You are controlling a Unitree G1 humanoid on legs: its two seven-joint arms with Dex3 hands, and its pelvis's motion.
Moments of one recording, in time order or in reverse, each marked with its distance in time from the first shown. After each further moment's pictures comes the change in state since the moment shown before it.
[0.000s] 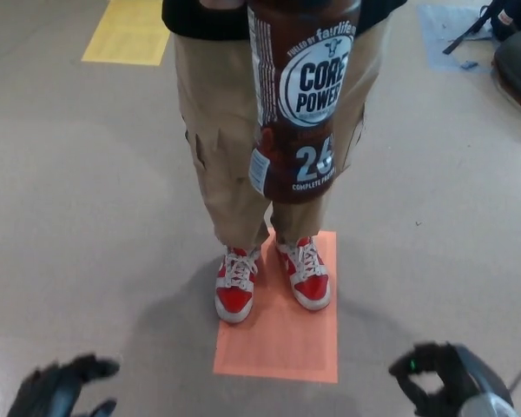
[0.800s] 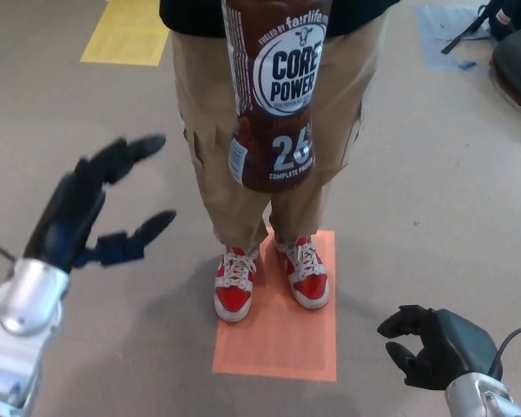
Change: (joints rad) left_arm -0.082 0.043 0.170 -0.719 -0.275 0.021 -0.330; right_arm -0.071 0.008 0.067 0.119 -0.083 -0.141 -0.201
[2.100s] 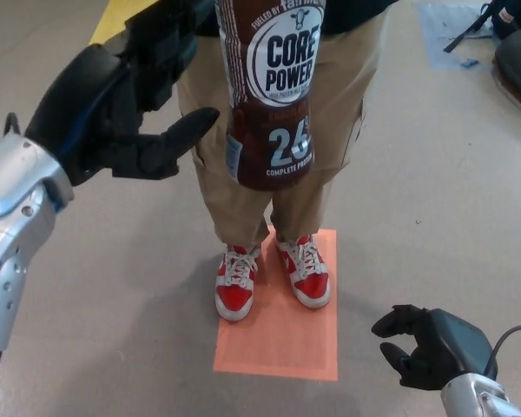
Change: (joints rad) left_arm -0.188 0.071 0.042 -0.479 -0.478 0.616 -0.289; right_arm 0.000 0.005 0.005 0.000 -0.027 -0.021 -0.009
